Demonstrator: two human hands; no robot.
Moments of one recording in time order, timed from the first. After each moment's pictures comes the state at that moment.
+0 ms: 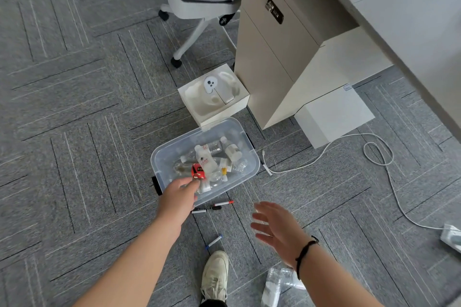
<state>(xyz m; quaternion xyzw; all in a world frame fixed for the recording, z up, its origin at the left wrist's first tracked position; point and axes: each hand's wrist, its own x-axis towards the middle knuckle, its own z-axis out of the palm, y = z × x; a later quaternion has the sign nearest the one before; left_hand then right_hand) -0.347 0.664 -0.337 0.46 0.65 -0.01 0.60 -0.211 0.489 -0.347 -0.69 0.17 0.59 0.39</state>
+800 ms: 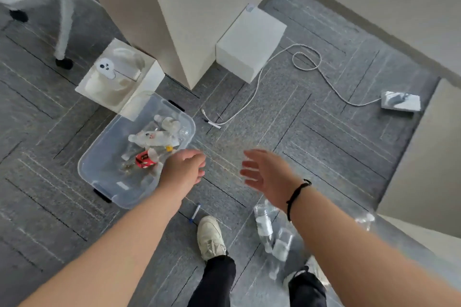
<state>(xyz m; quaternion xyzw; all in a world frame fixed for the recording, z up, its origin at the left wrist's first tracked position) -0.253 0.531 -0.358 0.62 0.48 -0.17 0.60 -0.179 0.357 -0.354 -0.63 0.29 0.47 0.55</state>
